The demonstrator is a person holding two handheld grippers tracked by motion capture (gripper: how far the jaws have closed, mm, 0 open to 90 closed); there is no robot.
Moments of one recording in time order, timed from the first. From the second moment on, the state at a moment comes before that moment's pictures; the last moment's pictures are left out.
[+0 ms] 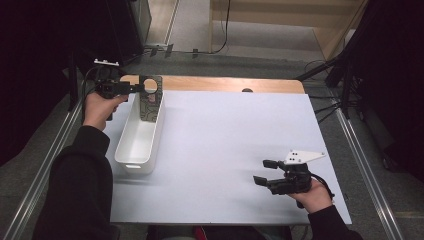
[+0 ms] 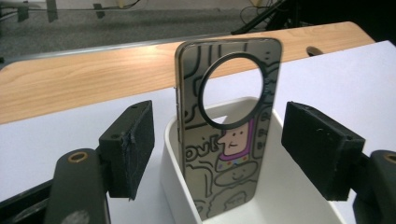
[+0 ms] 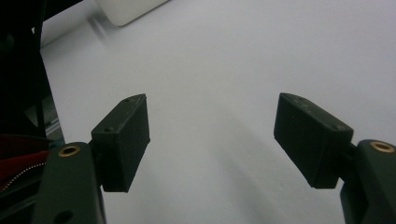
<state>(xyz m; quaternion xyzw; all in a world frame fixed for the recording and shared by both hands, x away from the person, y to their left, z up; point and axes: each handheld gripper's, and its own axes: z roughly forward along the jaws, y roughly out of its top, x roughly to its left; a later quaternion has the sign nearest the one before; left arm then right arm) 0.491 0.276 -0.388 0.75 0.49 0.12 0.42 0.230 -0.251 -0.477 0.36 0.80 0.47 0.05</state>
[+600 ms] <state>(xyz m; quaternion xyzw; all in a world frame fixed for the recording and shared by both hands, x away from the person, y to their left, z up) 0.469 0.273 -0.358 0.77 0.47 0.11 0.43 0.232 -0.251 -0.476 0.36 0.80 0.47 0.05</state>
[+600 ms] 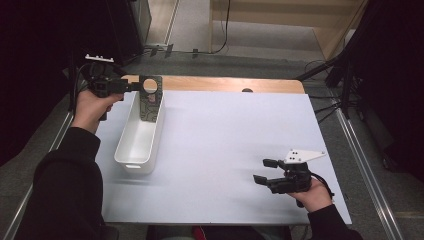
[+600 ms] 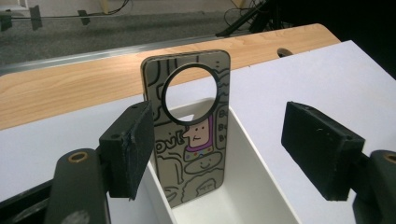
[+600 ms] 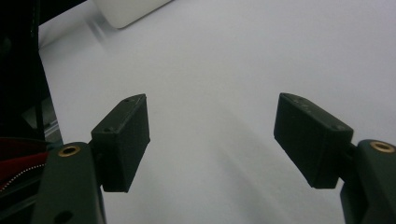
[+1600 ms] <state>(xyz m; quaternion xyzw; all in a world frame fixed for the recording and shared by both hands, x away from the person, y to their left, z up) 0.431 0.244 -0.346 0.80 0.41 0.08 0.44 0.237 -0.247 -0.476 0.35 0.80 0.47 0.05</state>
